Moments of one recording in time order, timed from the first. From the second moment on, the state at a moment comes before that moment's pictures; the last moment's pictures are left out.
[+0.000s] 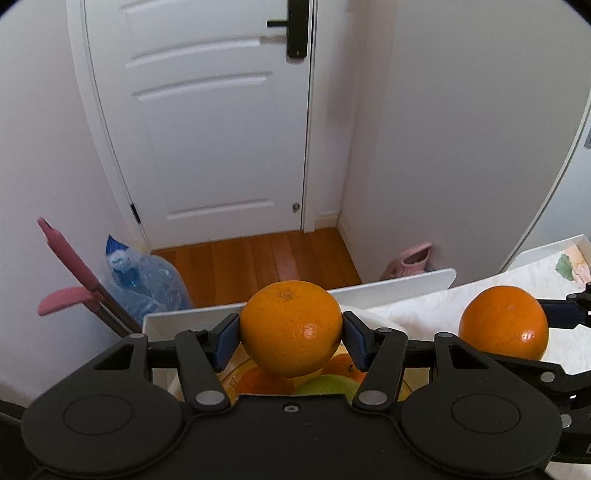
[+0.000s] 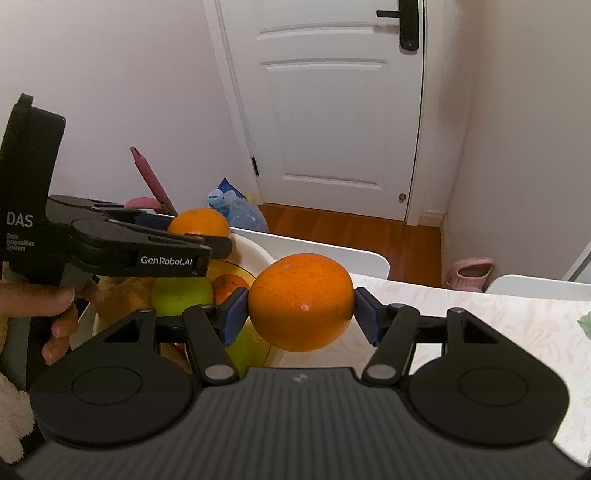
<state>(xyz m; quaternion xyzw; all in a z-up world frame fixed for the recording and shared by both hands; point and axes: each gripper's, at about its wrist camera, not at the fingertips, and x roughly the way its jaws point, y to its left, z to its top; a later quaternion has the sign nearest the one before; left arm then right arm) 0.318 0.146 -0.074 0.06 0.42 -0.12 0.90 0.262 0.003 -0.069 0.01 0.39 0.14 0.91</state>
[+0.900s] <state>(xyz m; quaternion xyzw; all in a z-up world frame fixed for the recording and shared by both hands) 0.251 0.188 -0.030 0.02 0.35 -0.04 0.93 0.290 0.020 -0.083 0.00 0.41 0.19 0.89</state>
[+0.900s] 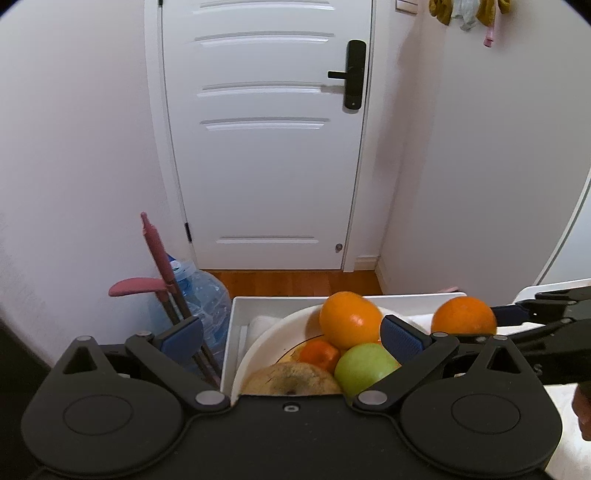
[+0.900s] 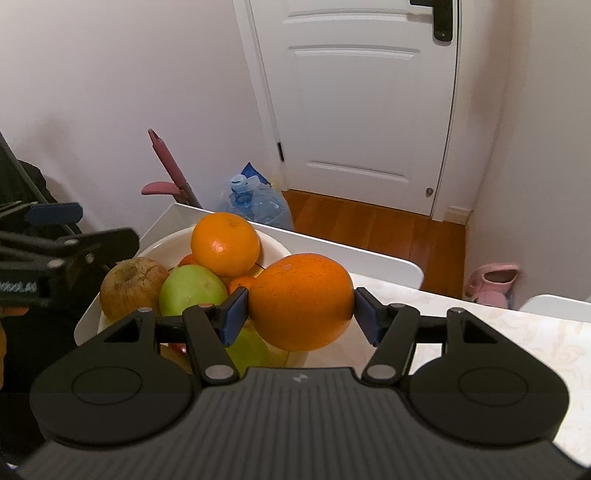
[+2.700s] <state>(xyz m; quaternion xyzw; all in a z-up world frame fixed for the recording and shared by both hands) 0.008 0.064 0.059 0.03 0.26 -0.03 0.96 0.005 -0.141 0.050 0.01 0.32 0.02 0.95</state>
